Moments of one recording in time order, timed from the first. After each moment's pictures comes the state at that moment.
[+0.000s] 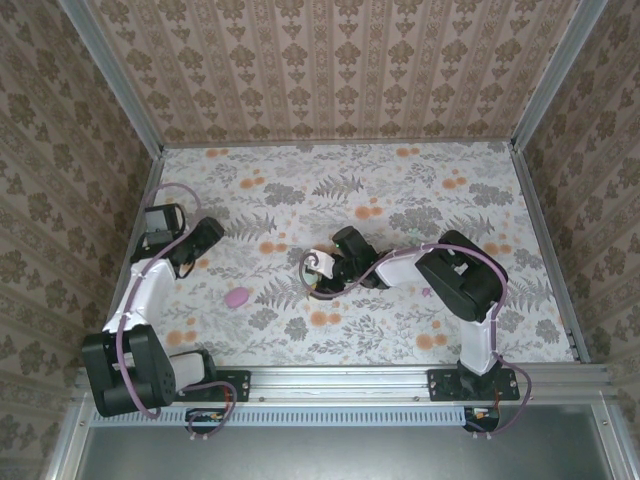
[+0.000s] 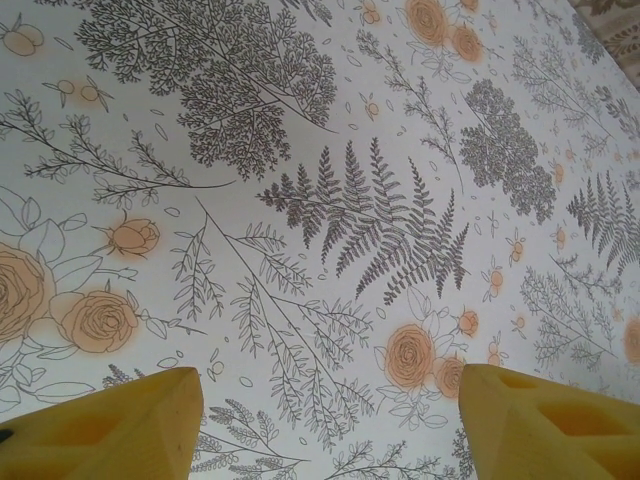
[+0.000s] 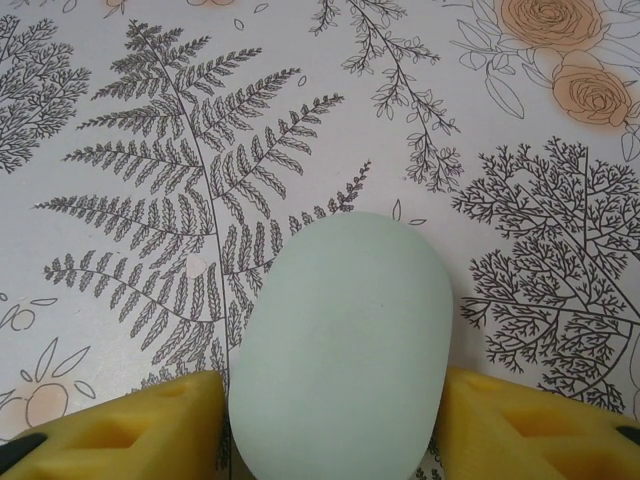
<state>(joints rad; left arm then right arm) 0.09 1.21 0.76 -0.39 0.28 -0.53 0.71 1.94 0.91 0.24 -0.47 -0.49</state>
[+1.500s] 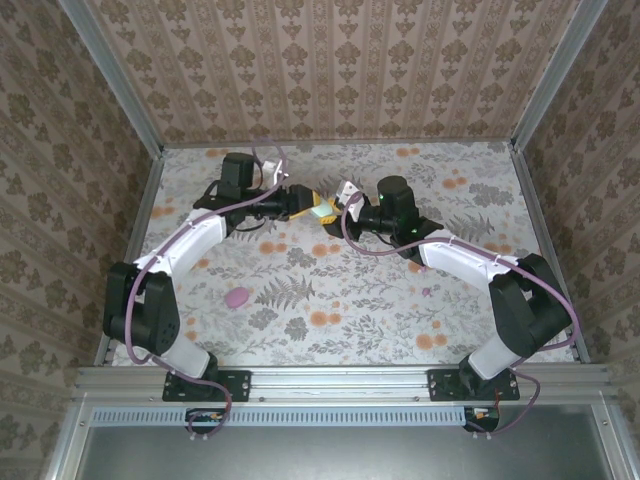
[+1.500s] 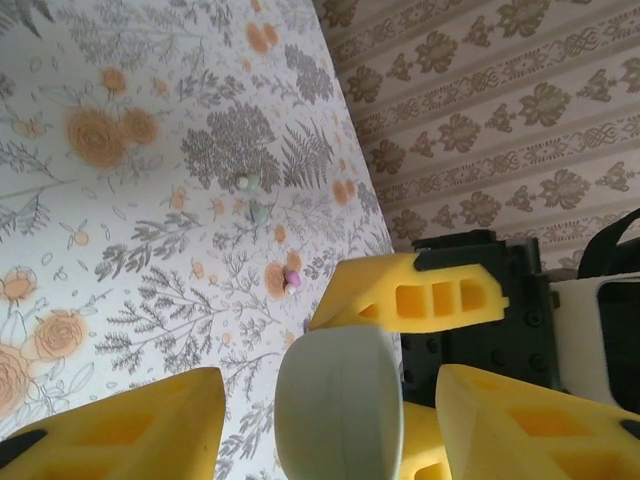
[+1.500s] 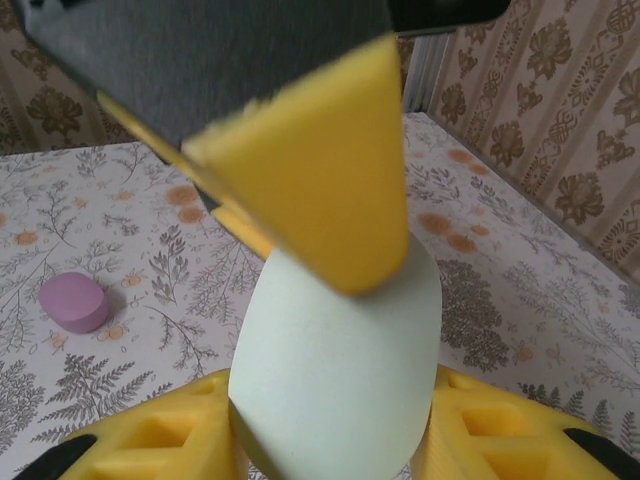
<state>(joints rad) -0.38 1.56 1.17 -0.23 0.92 -0.61 0.52 1.57 0.99 0.27 -0.55 -0.31</state>
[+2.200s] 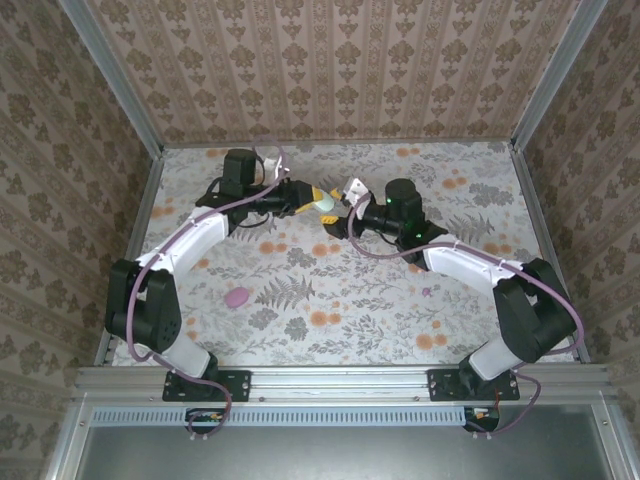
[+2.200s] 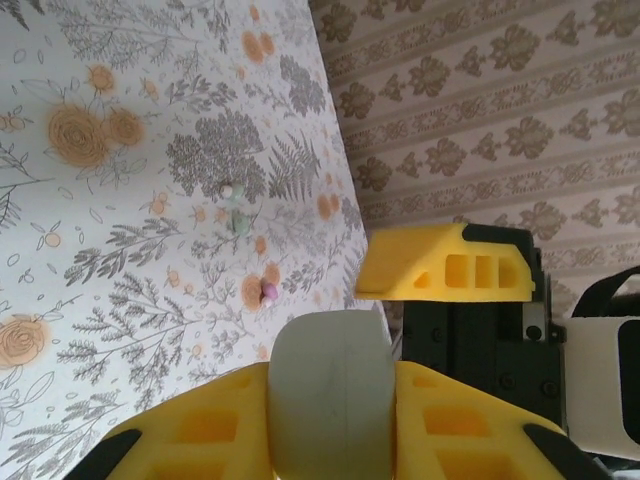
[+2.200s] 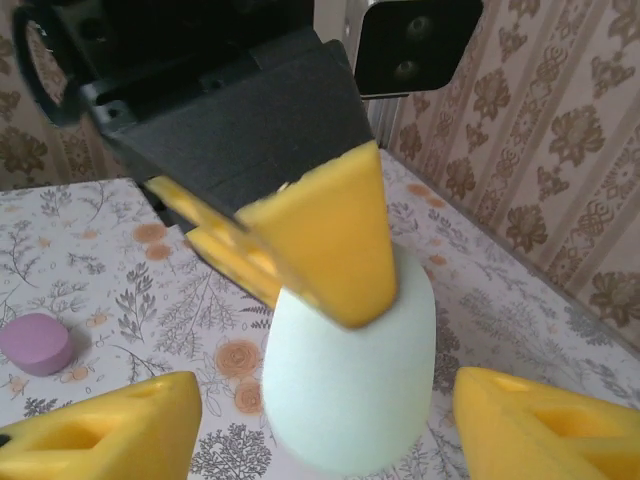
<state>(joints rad) -0.39 1.58 1.19 -0.15 0.90 -0.77 0.49 1.52 0.91 0.43 -0.51 -0.24</state>
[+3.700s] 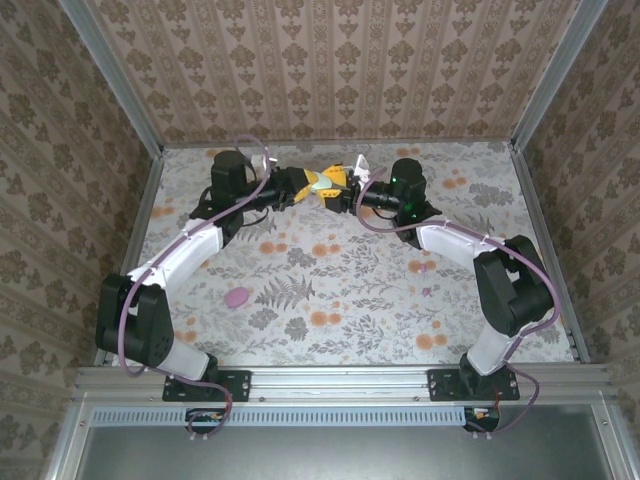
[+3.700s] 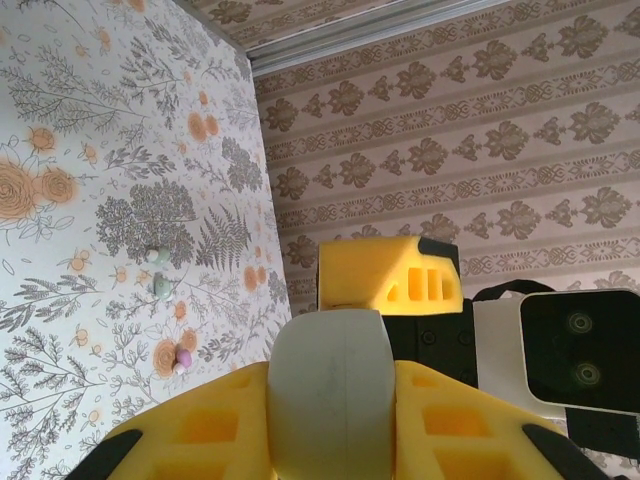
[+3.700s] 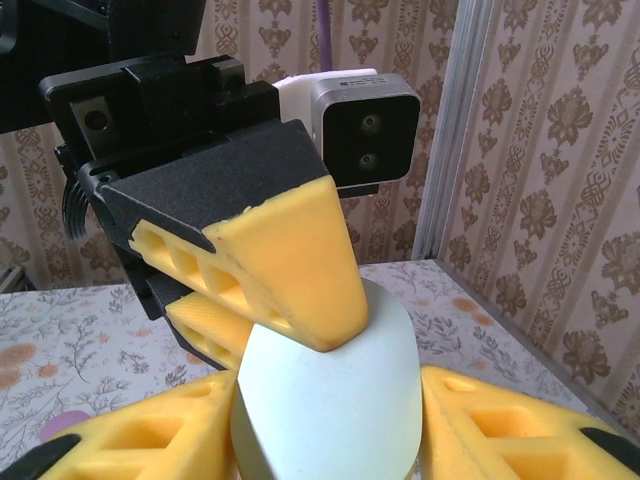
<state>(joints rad) -0.39 1.48 1.08 0.15 0.82 -1.11 0.42 1.71 1.08 0.67 -0.79 -0.09</state>
